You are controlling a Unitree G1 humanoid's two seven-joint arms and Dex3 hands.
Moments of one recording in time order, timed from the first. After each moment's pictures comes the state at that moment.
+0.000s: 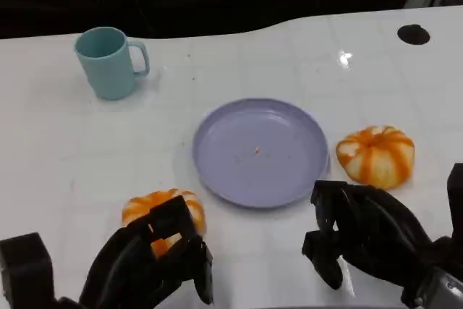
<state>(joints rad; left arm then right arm) 0.17 0.03 -0.03 -0.09 -0.49 0.13 -0.54 -0.05 -0.07 0.05 -0.05 0.43 0.41 0.51</state>
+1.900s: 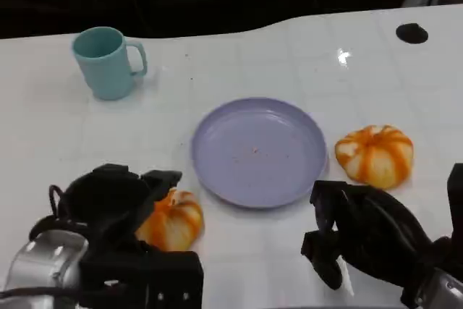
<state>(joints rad) -0.11 0.37 -0.30 -0.13 0.96 0.12 -0.37 -0.05 -0.07 0.05 -0.05 0.43 0.41 0.51</state>
